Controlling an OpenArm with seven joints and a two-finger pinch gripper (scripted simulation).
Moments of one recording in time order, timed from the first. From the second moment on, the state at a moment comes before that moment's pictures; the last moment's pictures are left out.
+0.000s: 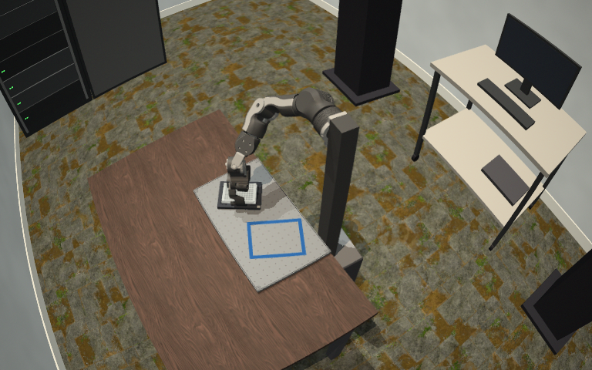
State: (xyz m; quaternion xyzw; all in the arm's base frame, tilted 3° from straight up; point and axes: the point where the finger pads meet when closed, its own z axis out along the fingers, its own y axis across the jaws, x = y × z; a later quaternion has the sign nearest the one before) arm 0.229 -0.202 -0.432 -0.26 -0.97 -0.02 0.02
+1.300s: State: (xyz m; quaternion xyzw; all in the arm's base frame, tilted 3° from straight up) arm 0.232 -0.204 -0.400 -0.26 -0.97 -0.02 0.02
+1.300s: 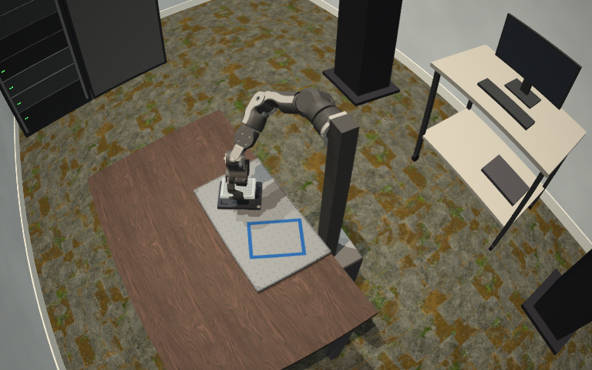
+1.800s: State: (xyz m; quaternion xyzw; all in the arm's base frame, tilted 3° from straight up) arm 0.234 -0.205 -0.368 -0.26 -0.97 -0.02 0.02
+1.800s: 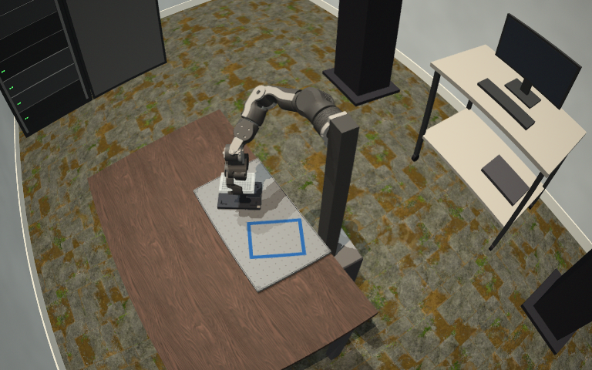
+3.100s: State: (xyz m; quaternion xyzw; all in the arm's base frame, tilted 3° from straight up) arm 0.227 -0.204 -0.347 -0.25 -0.97 -0.02 0.02
